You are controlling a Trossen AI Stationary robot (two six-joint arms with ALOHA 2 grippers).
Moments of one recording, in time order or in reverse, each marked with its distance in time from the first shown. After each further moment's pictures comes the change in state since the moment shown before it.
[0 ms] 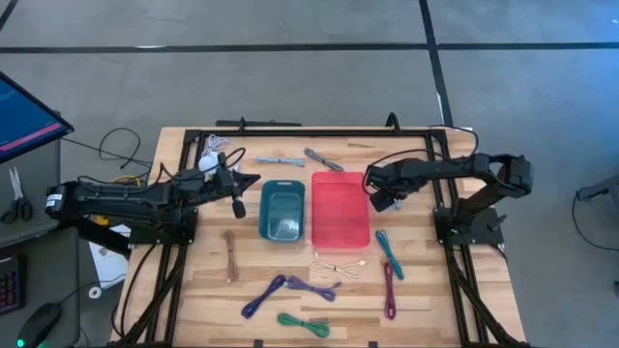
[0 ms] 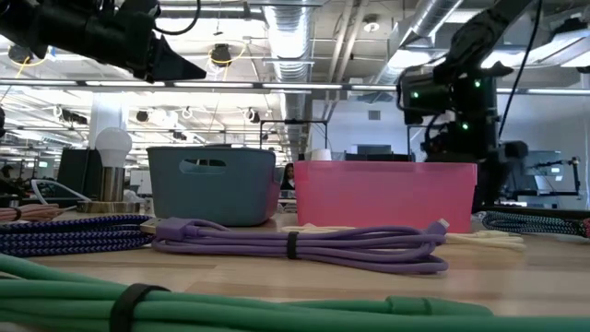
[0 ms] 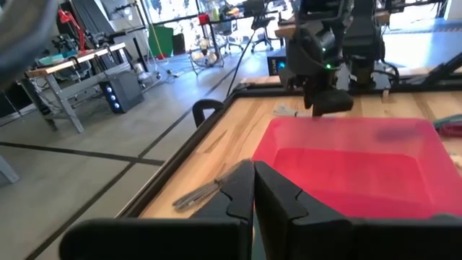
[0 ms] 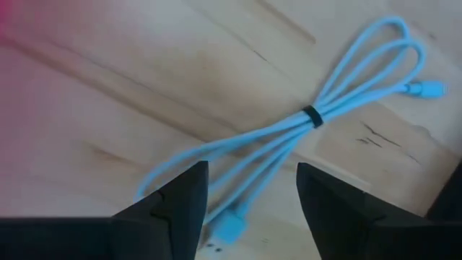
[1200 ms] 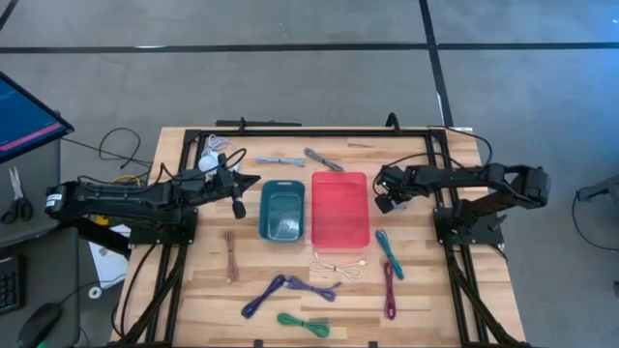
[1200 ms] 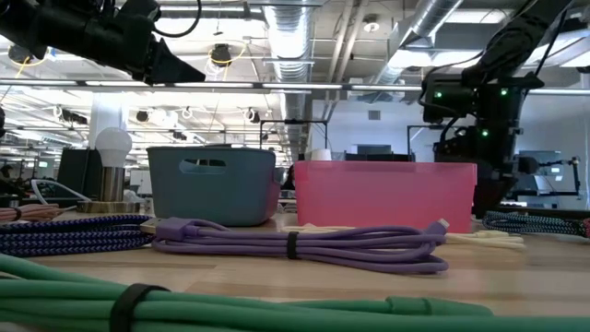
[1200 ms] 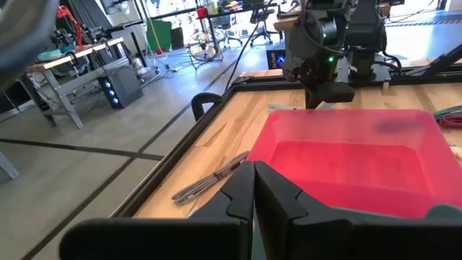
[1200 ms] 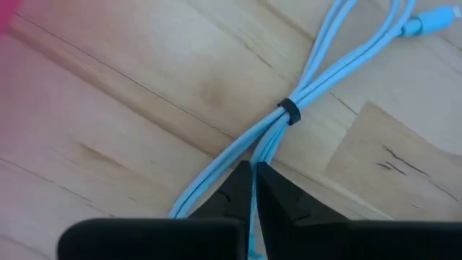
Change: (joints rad) left arm 0.000 0.000 0.000 -0.018 0.000 0.000; right arm -0.043 -0.085 -0.190 0.237 -0.056 -0.130
